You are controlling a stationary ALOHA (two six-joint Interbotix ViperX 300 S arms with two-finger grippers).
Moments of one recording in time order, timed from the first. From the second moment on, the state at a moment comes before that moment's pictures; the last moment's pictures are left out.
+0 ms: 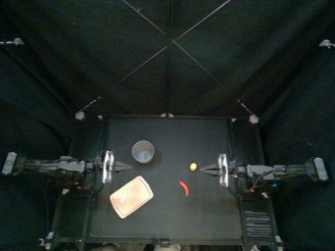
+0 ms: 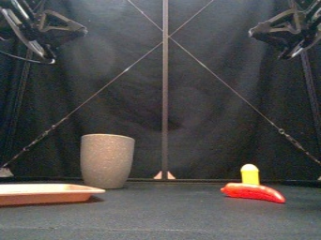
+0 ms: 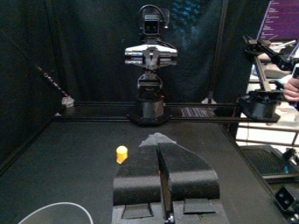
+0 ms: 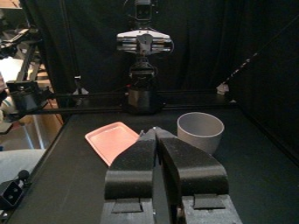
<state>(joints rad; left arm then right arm) 0.00 -0.96 1.19 0.00 -0.29 0.00 0.00 -0.97 1.17 0.00 -0.30 0.00</state>
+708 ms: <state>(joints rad) 0.07 -0.86 1.19 0.00 -0.27 0.00 -0.24 -0.58 1.25 0.04 -0.27 0.03</state>
